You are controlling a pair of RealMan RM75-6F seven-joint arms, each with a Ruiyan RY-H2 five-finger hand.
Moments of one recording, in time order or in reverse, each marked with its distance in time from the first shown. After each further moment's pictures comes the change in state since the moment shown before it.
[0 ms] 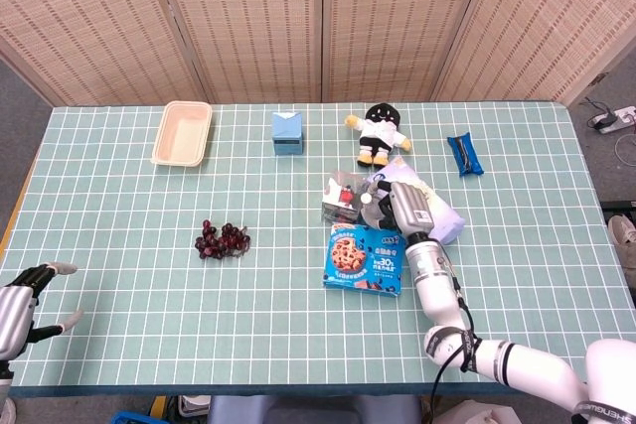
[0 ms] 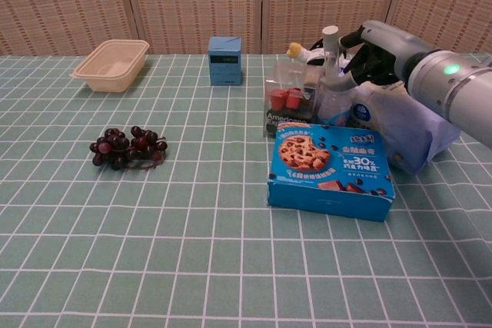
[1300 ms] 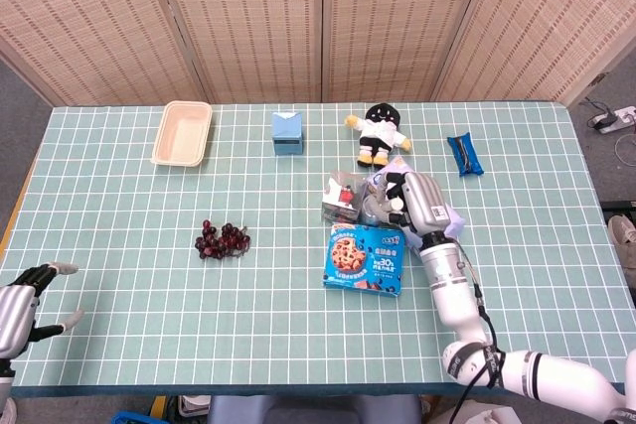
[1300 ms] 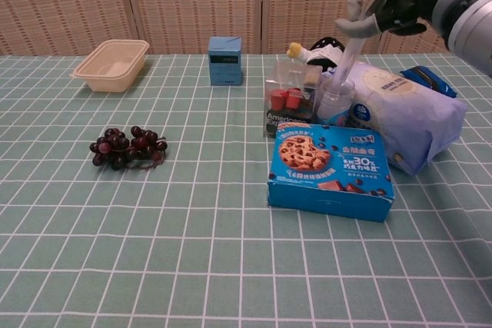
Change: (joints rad) left arm -0.006 -0.005 -0.001 0.005 -0.014 -0.020 0.015; right arm -0.056 0.143 -0.009 -0.231 -0.155 0.144 0.076
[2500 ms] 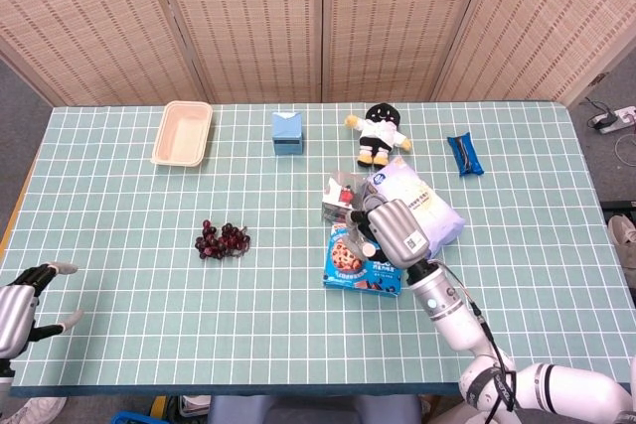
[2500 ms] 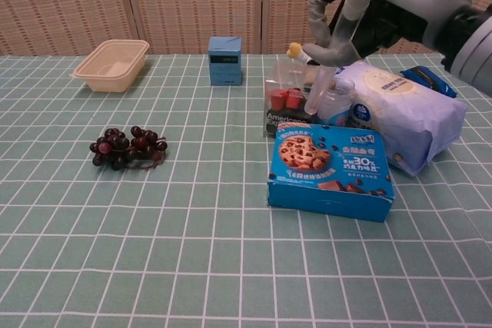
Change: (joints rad) left arm 0.000 0.001 0.000 -0.001 0.001 0.001 -0.001; right arm -0.009 0.040 -0.166 0.007 -0.399 0.008 0.058
